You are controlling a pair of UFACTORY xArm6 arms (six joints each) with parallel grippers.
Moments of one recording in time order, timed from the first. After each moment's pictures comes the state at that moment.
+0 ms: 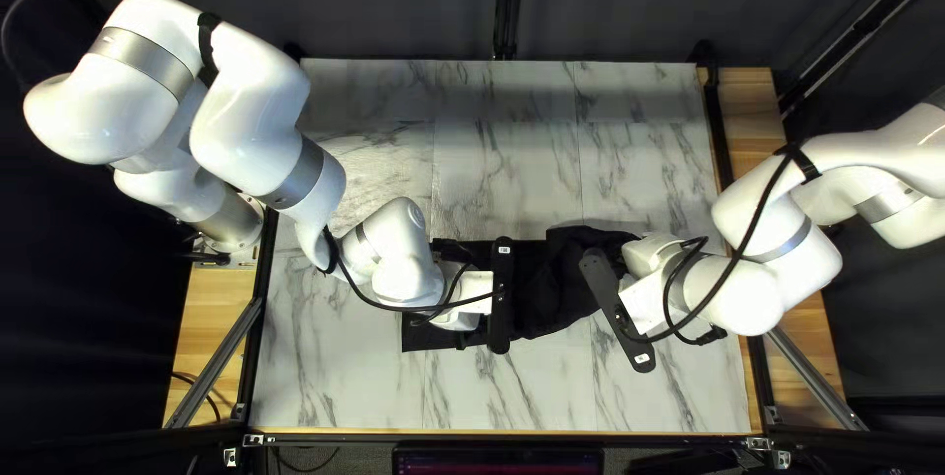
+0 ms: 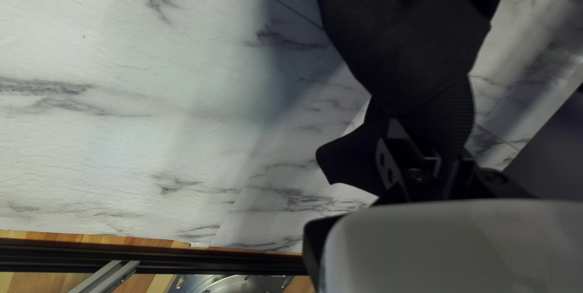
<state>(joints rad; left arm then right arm) -0.29 0.27 -0.80 0.84 0.21 -1.03 0.59 -0.26 -0.73 -0.46 1.12 0.25</state>
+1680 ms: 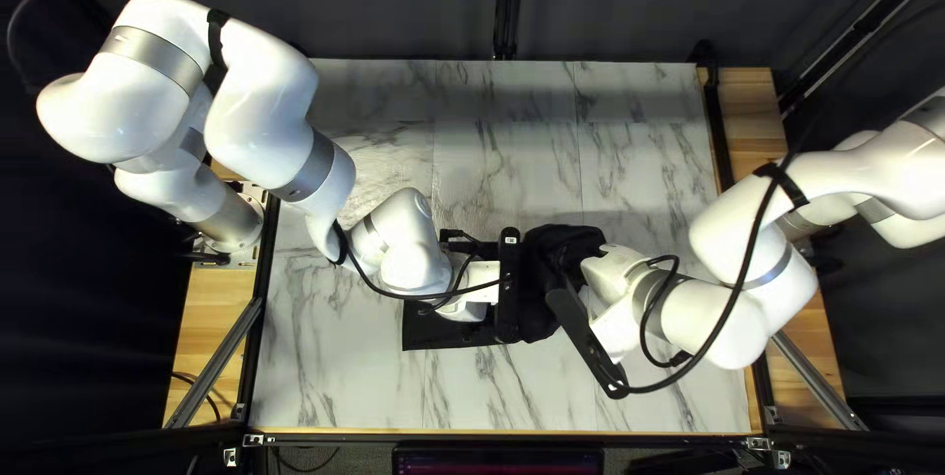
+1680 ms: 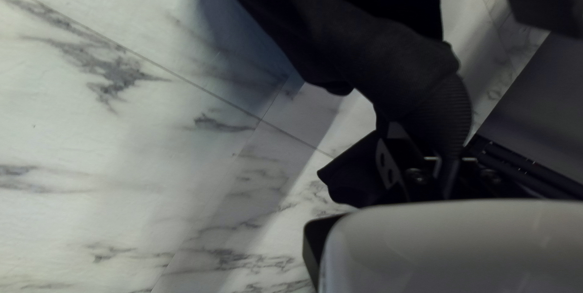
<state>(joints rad) -0.24 0.30 -0.82 0.86 0.16 -1.02 0.58 -0.09 -0.94 -0.64 1.07 0.20</state>
